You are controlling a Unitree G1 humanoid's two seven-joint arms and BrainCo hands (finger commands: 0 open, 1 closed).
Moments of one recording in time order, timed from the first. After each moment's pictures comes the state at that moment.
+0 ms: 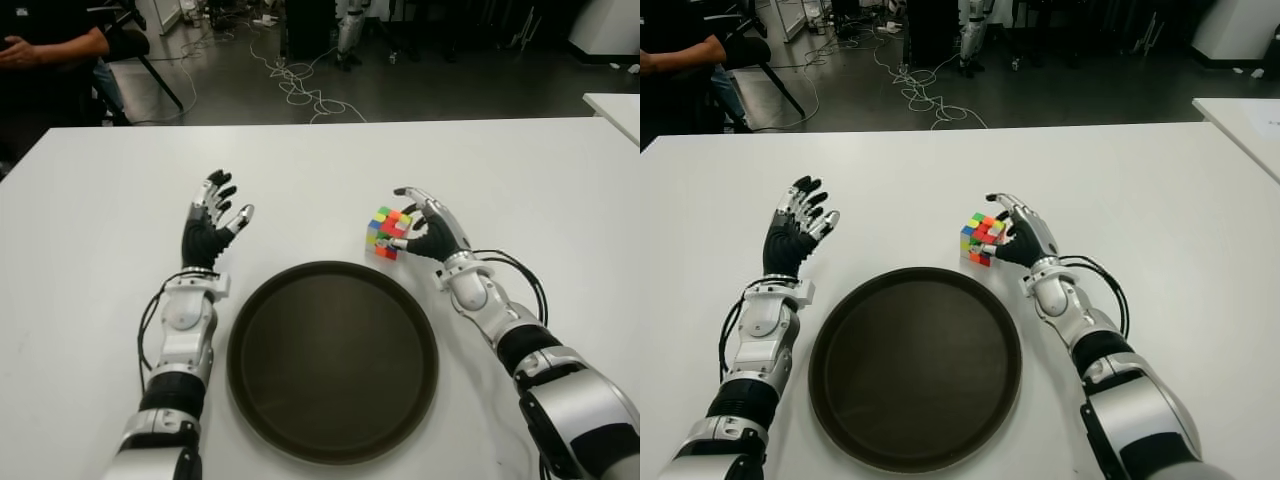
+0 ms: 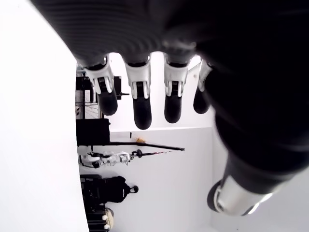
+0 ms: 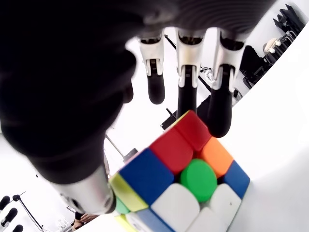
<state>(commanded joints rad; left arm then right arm) -0.37 0.02 0.13 0.68 -0.05 -0.52 -0.02 -0.66 -0.19 0.27 1.15 -0.46 -0.57 -0.36</state>
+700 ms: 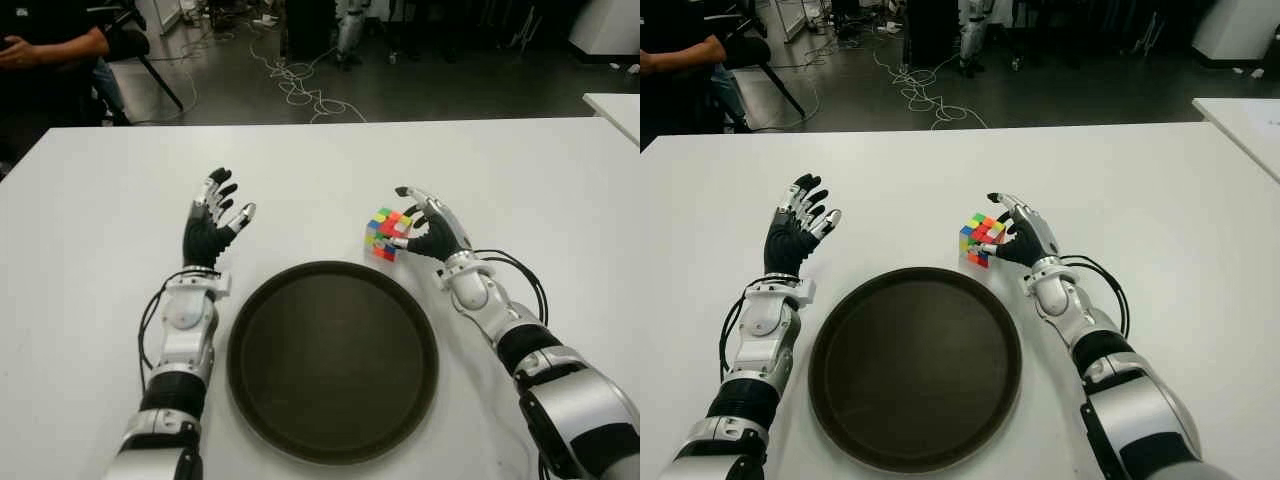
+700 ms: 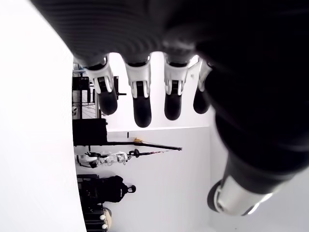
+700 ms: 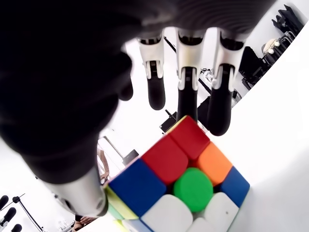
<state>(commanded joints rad) -0.37 0.02 0.12 0.67 -0.05 -0.52 -0.03 -0.66 -0.19 0.26 1.16 -0.45 -0.58 -0.34</state>
